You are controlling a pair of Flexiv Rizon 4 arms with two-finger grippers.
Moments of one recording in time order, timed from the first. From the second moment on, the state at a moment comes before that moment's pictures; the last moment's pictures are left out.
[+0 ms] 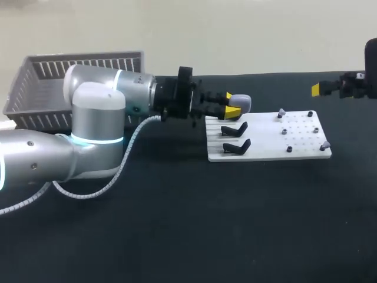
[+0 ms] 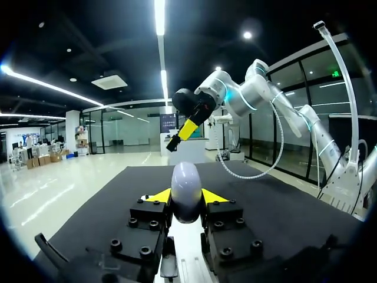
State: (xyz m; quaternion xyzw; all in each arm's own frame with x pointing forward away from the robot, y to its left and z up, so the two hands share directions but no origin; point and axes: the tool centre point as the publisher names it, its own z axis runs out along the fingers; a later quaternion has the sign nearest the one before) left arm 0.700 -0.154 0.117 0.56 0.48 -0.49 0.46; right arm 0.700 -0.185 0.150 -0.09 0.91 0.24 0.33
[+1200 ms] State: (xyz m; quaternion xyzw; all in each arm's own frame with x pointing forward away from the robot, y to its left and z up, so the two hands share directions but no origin) left arm 0.694 -0.155 0.118 0.55 0.49 -0.47 0.48; right arm 0.663 -0.137 0.174 -0.13 0.89 0.26 0.35
